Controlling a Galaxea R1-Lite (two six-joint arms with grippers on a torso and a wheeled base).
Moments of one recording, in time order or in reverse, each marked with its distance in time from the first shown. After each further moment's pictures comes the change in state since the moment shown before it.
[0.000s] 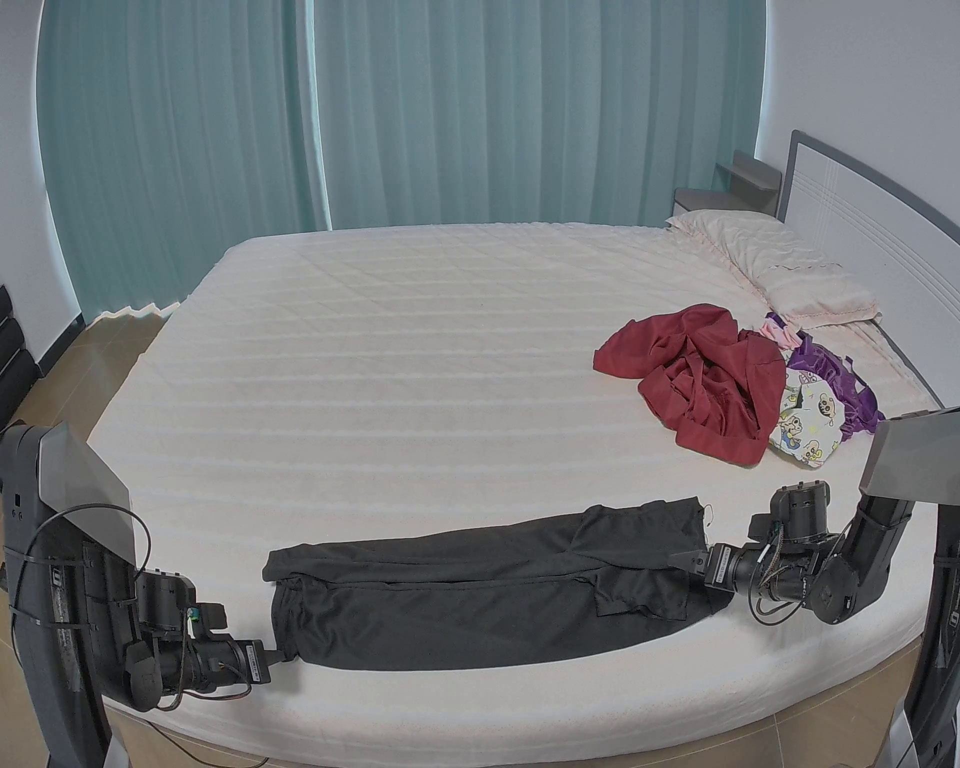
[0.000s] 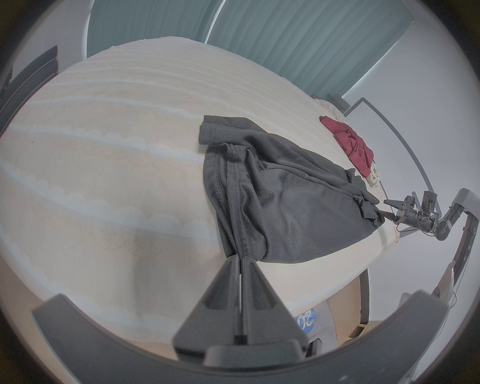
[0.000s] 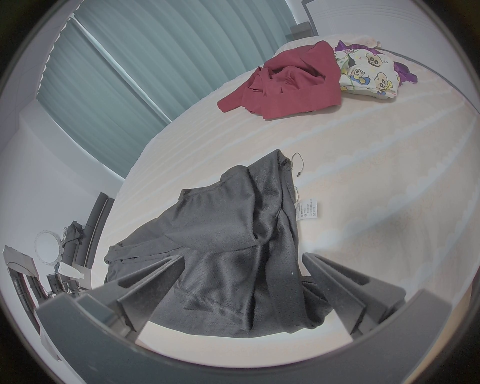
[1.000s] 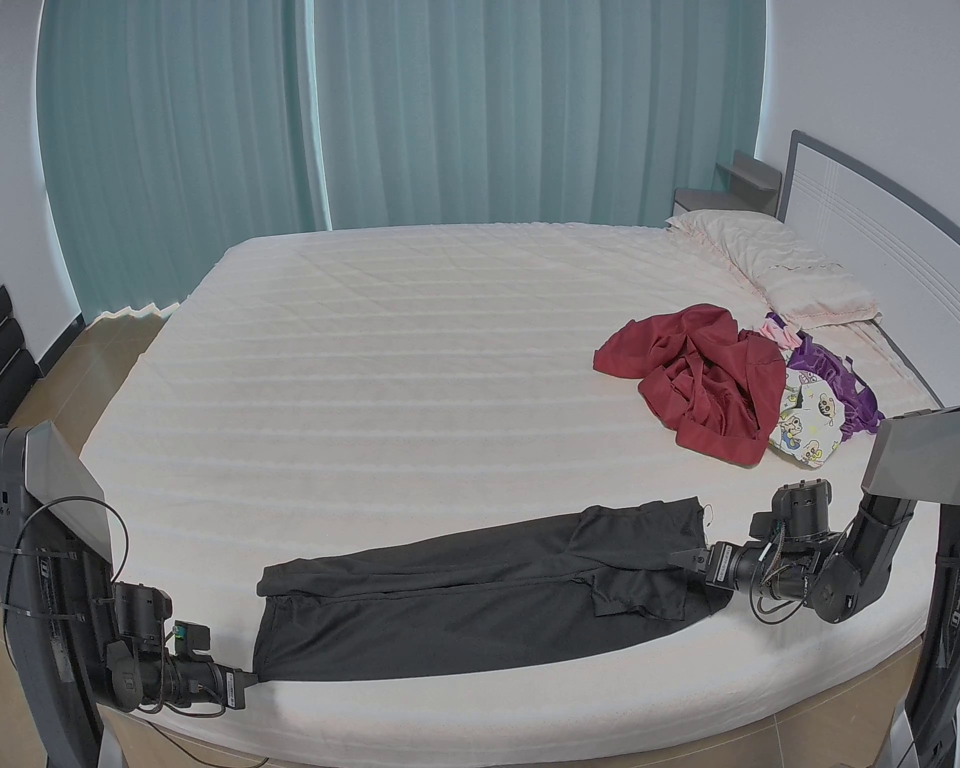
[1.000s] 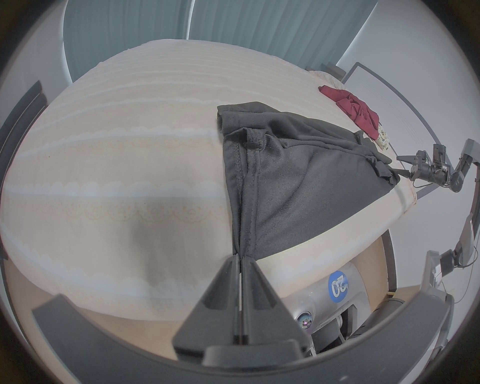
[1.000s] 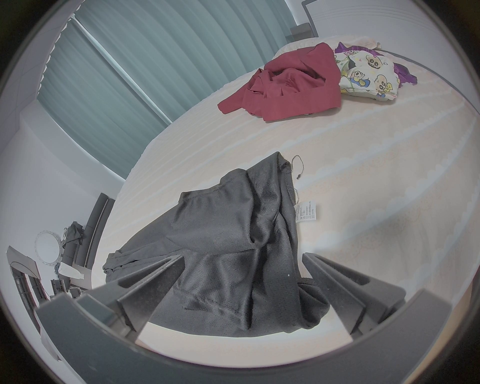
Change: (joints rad) left arm 0.130 0.010 0.062 0.072 0.022 0.330; right arm -0.002 -0.009 0.001 0.003 0.000 0.000
